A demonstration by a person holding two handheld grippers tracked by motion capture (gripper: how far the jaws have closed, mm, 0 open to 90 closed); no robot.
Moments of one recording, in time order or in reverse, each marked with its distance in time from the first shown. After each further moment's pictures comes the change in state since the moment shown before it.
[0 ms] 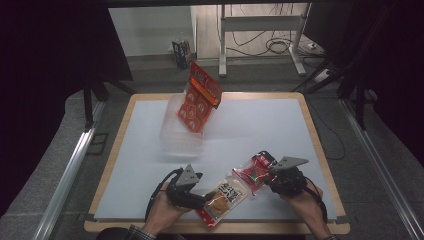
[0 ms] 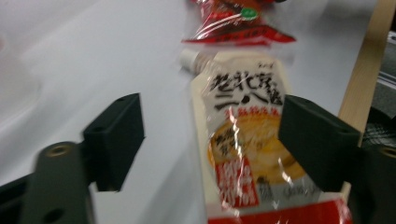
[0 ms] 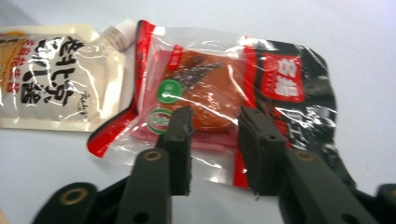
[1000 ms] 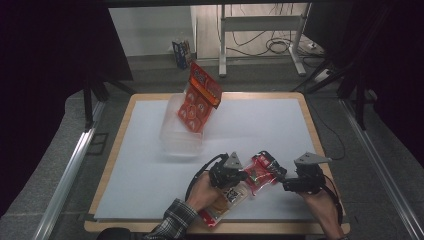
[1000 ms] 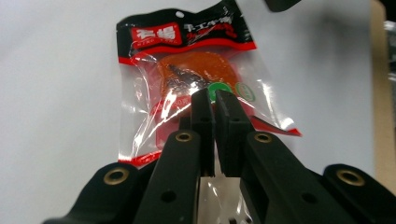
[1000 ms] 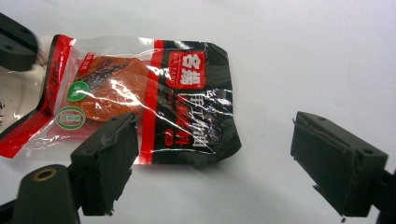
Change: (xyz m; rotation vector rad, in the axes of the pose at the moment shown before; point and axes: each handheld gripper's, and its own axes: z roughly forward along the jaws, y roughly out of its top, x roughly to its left) left arm -0.008 0.069 0.103 0.052 -0.142 0.111; right arm -0.038 -0.019 -0.022 -0.083 -0.136 0.102
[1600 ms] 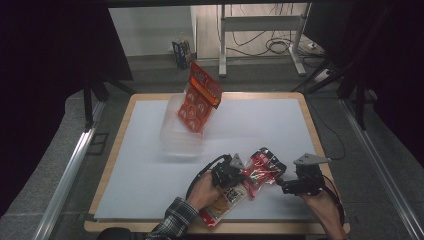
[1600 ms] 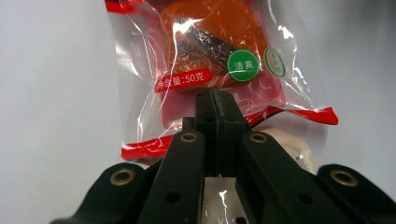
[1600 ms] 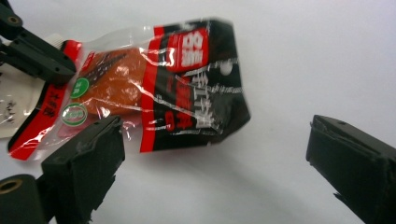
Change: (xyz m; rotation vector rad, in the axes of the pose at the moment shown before) left arm 0.006 -0.004 0.014 0.153 0.009 -0.006; right arm 0.002 -0.002 0.002 0.019 0.031 0.030
